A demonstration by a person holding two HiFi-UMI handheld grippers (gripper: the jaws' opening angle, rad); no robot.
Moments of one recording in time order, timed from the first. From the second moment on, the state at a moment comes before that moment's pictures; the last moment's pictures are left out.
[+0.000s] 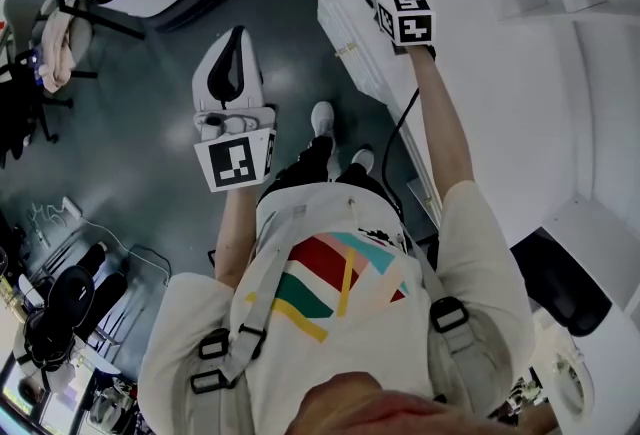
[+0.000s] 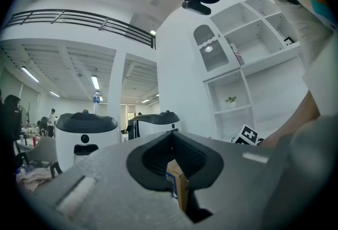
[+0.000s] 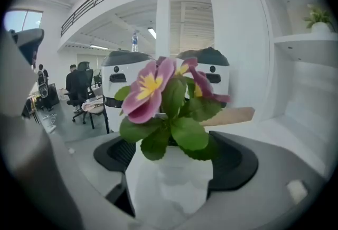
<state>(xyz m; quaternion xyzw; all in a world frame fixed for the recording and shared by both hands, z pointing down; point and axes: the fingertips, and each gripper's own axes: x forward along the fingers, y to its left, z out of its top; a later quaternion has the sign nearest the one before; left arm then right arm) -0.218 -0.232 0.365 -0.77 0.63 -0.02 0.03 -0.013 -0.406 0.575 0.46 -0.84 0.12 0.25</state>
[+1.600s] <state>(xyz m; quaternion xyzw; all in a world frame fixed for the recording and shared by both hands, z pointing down) -0.052 -0.038 0.289 -0.80 0.59 0.03 0.11 0.125 -0.059 0.343 0.54 -0.84 0.03 0.01</state>
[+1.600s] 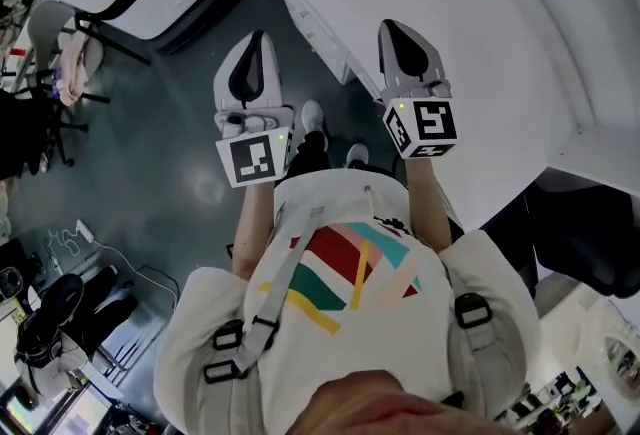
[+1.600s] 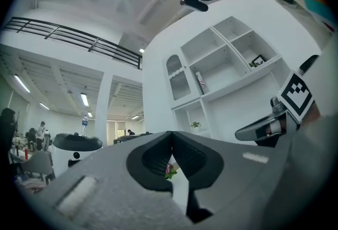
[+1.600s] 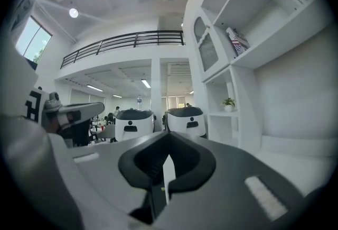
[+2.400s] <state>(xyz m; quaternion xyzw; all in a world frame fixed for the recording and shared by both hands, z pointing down) -0.010 0.004 0.303 -0.81 0.58 0.03 0.10 0.153 0.007 0.344 0.53 -0.85 0.01 0.03</state>
